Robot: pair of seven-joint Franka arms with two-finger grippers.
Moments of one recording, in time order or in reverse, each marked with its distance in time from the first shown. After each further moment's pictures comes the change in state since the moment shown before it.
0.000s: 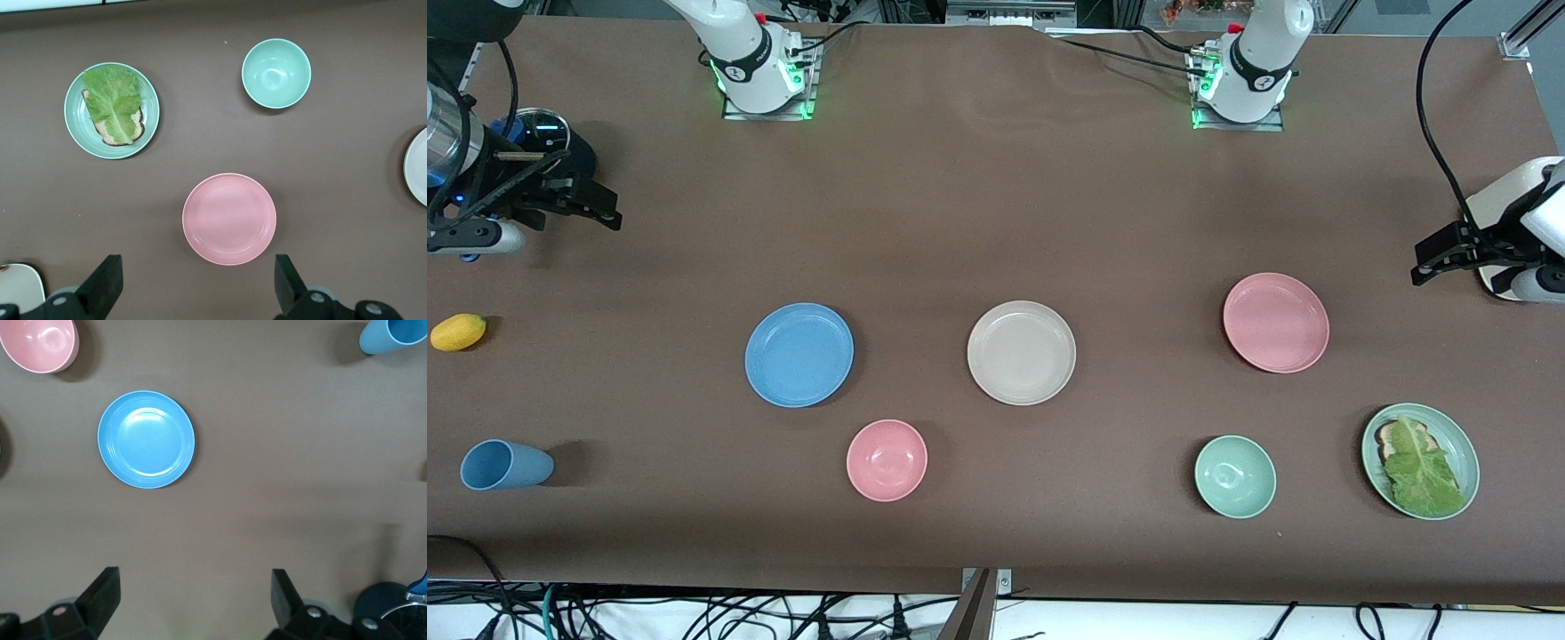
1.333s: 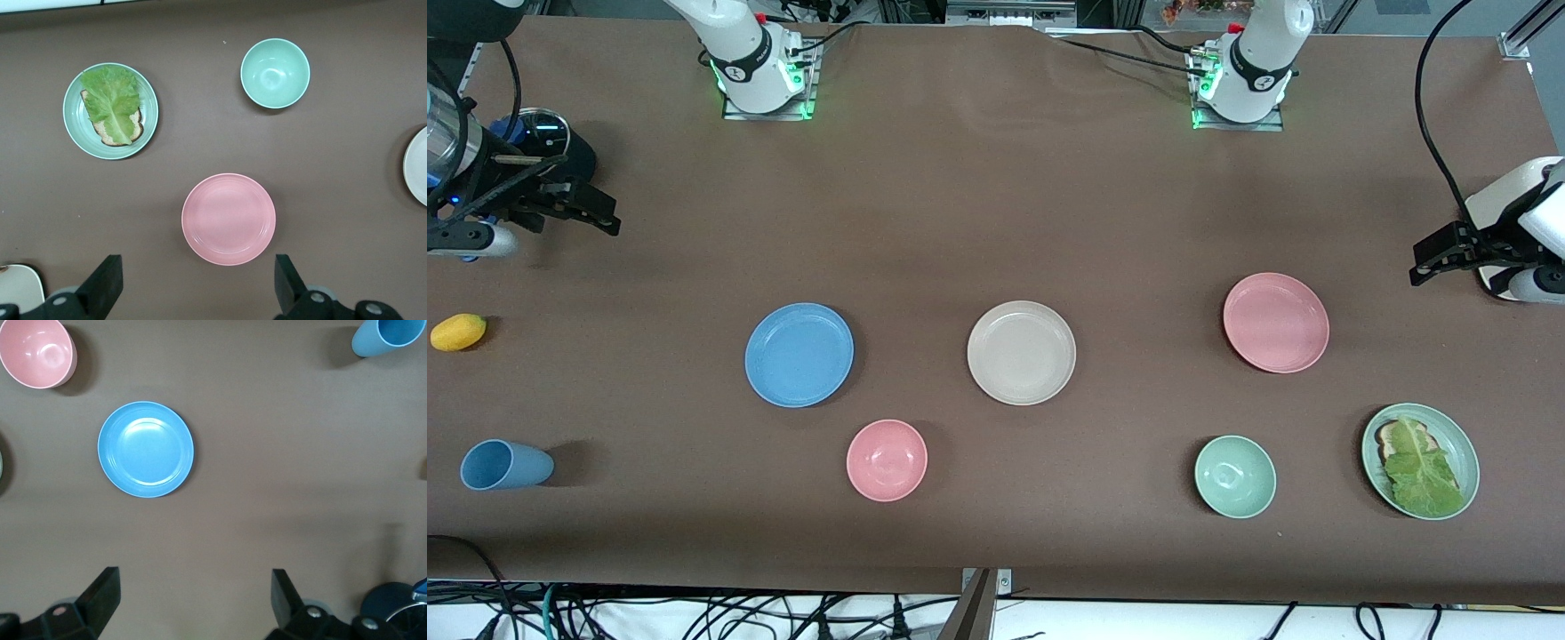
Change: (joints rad) left arm -0.002 0.001 -0.001 0.000 0.000 0.000 0.001; right arm 0.002 0.001 -0.001 0.000 -0.001 0.022 0.040
